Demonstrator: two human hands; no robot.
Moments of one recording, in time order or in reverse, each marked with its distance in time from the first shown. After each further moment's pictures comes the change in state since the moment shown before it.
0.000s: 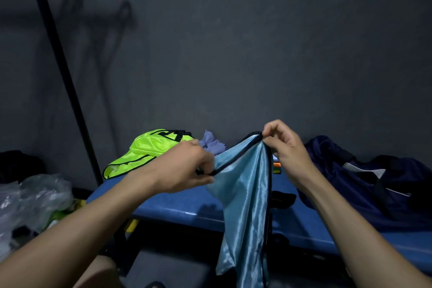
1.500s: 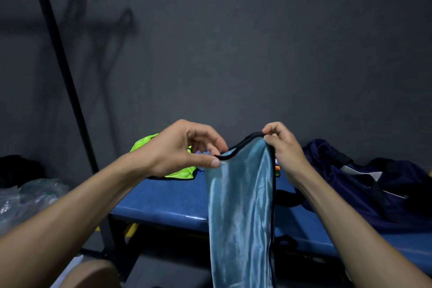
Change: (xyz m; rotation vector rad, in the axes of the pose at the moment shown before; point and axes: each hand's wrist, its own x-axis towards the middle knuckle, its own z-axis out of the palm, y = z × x) left_hand -0.003 0.009 -0.049 -0.817 0.068 -0.038; right_hand 0.011 -0.001 0.002 0.003 0.095 0.133
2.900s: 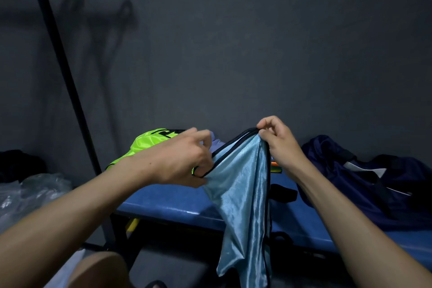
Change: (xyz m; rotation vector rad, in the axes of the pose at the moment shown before) left_hand 0.004 -0.040 0.005 0.987 -0.155 0.375; right_hand 0.011 0.006 0.012 -0.117 -0.009 -0.042
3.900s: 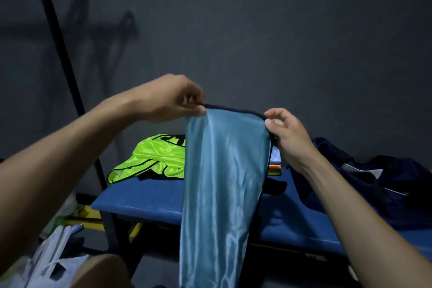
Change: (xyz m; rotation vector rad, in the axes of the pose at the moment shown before) left_hand 0.031 -0.027 -0.111 -0.124 -0.002 -0.437; right_hand -0.006 -0.032 -0.024 0.251 -0.046 -0.001
